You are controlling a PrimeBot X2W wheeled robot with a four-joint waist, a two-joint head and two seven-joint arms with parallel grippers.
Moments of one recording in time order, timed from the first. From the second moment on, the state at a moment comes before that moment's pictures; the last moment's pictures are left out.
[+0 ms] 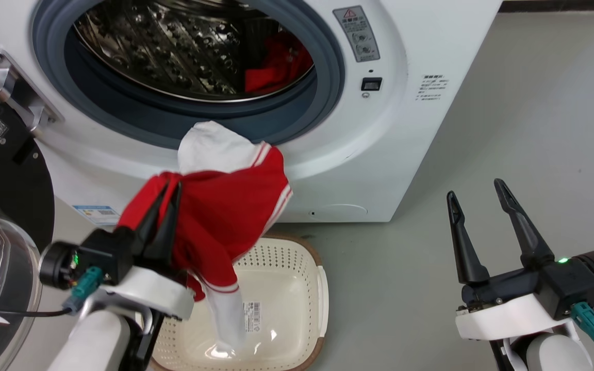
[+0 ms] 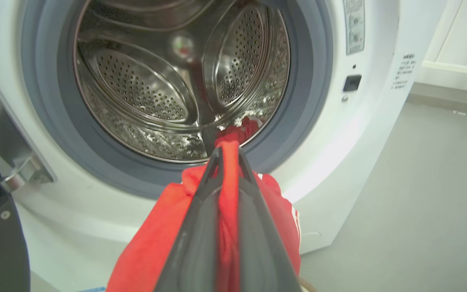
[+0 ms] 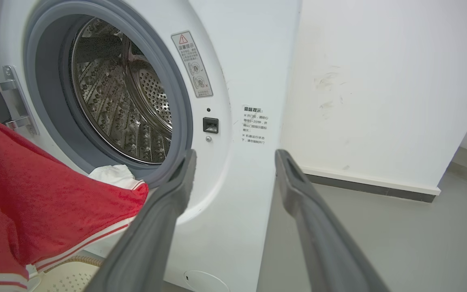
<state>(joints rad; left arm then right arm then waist) -0.26 0.42 -0.36 0.07 -0.41 0.06 -0.23 -0.08 -0.05 0.09 -0.05 0.00 0.13 -0.26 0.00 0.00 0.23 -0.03</state>
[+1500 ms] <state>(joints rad) -0.77 0.33 -0.43 1.13 -0.38 -0.10 -0.26 -0.25 -0.05 0.12 -0.14 0.04 0.13 -0.26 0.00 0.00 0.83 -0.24</state>
